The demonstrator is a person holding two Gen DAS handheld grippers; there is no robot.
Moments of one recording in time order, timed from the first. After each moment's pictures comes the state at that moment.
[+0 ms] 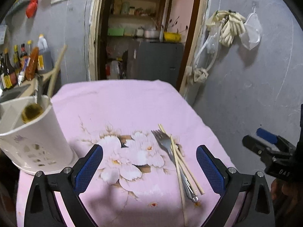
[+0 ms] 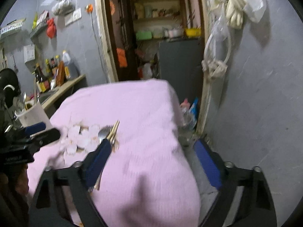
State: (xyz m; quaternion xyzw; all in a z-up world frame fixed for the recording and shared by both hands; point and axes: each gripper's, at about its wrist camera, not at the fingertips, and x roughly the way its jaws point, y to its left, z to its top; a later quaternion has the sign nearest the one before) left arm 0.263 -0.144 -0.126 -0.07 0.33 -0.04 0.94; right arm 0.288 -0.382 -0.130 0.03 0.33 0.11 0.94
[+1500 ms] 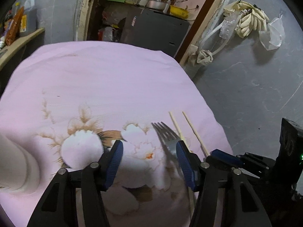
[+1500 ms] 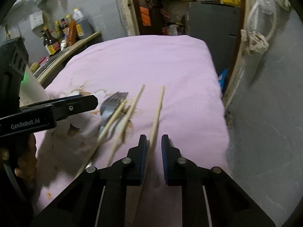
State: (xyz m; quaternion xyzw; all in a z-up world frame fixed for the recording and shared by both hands) left arm 0.357 -0.133 -0.188 -0.16 0.43 -0.09 0.88; right arm 0.357 -0.319 -0.199 -0.02 0.46 0.19 0.87
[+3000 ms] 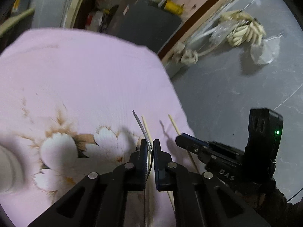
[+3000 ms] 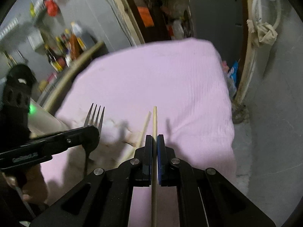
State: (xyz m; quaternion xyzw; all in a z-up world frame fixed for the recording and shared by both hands) left arm 0.363 -0.128 -0.167 -0.24 0.44 -0.15 0.85; right arm 0.395 -0.317 -0.175 0.07 0.46 0.24 0.85
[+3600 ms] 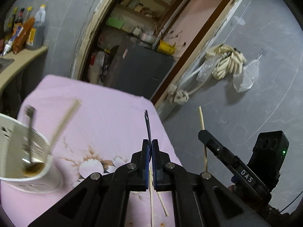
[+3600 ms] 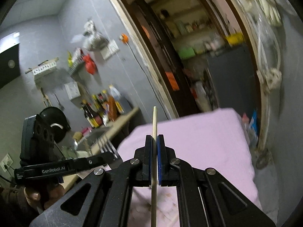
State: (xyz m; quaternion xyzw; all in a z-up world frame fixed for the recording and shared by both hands) left arm 0.301 -0.078 -0.073 -0.23 0.31 -0.12 0.91; right arm 0.332 -0.299 -0.084 0.16 0.22 0.29 0.91
